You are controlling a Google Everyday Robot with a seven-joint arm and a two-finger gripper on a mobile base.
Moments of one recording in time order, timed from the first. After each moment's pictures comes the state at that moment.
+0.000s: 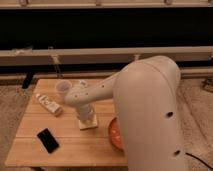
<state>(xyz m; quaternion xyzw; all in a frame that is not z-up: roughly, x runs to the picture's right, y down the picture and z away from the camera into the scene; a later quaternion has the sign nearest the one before) -0.090 0.184 0.805 -0.25 0.25 0.59 0.73</state>
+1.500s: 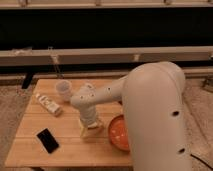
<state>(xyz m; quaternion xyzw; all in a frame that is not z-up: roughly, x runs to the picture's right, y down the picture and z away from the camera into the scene) -0.085 0.224 0.811 -0.34 0.22 0.42 0.81</state>
